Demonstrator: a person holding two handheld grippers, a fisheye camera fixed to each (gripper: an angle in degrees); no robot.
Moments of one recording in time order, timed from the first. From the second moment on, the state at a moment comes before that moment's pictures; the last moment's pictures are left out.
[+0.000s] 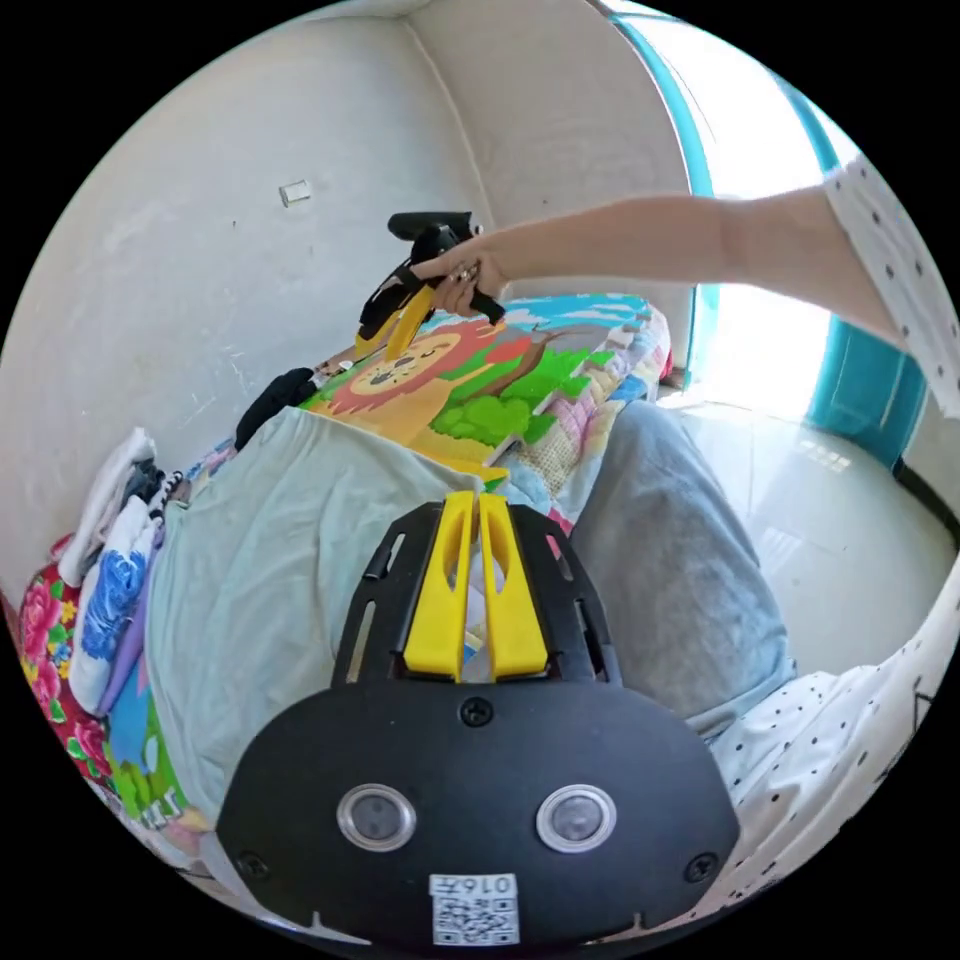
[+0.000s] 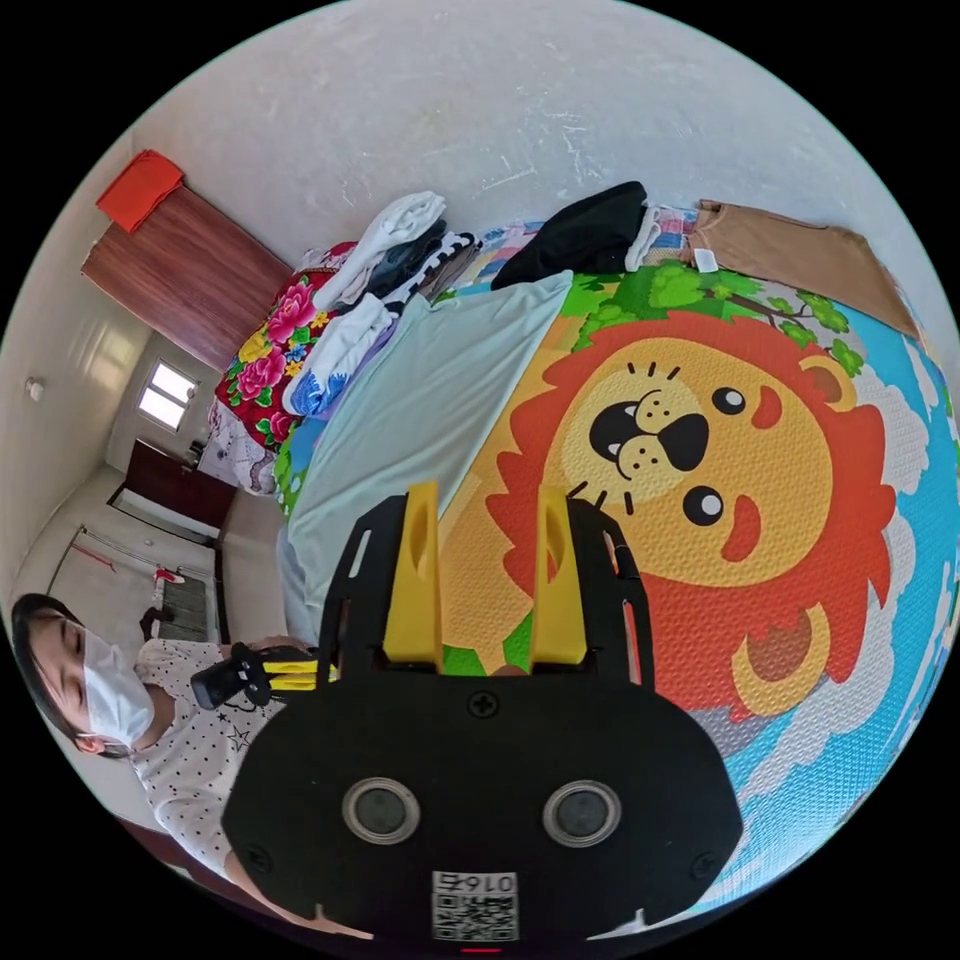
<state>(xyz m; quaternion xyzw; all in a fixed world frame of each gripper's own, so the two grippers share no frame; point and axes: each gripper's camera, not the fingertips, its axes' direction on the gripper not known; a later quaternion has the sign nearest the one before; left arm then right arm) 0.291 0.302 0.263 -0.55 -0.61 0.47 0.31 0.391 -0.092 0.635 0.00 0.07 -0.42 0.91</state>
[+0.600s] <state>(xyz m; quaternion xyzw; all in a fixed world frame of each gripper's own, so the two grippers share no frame) 0.337 0.185 0.308 -0.54 -0.55 0.40 0.50 0.468 -0.197 0.816 -0.05 -0.08 -0.25 0.96</state>
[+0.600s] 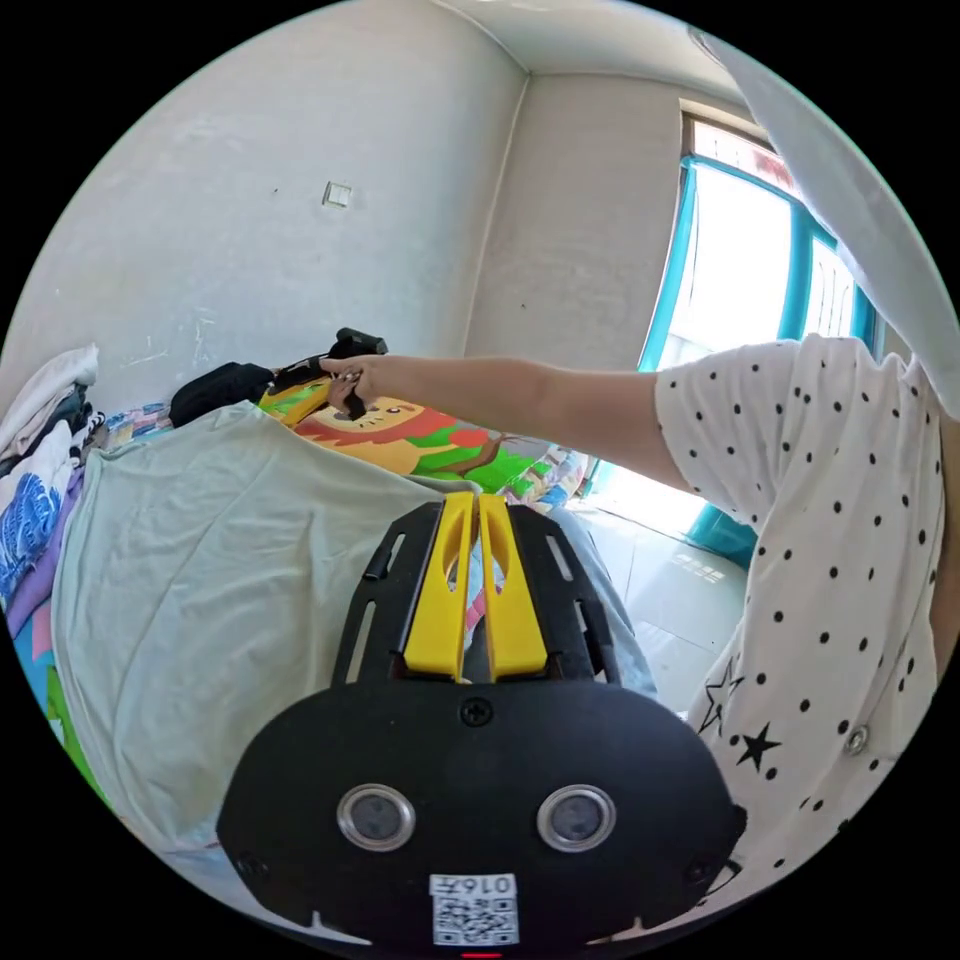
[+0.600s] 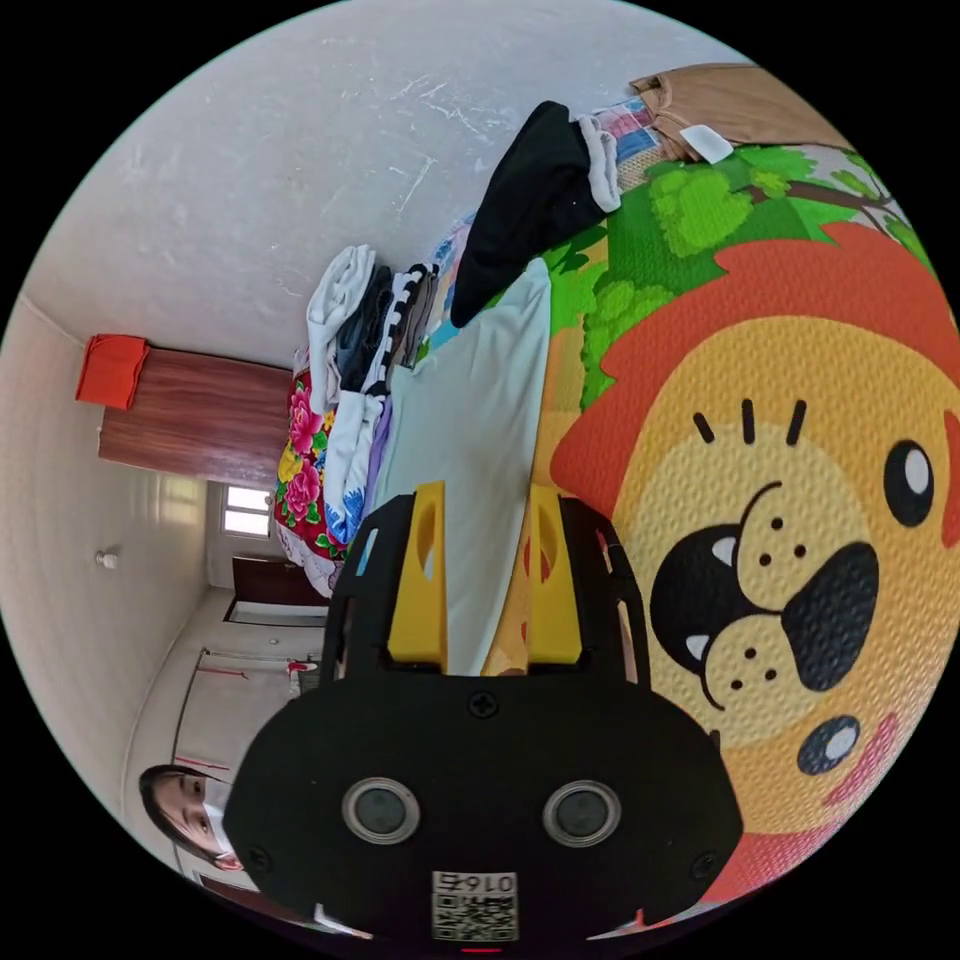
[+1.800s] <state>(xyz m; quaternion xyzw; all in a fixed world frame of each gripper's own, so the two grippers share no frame) 0.193 0.059 0.260 -0.62 -0.43 0.19 0.63 0.446 -0.228 0.863 0.15 0.09 -0.27 0.95</state>
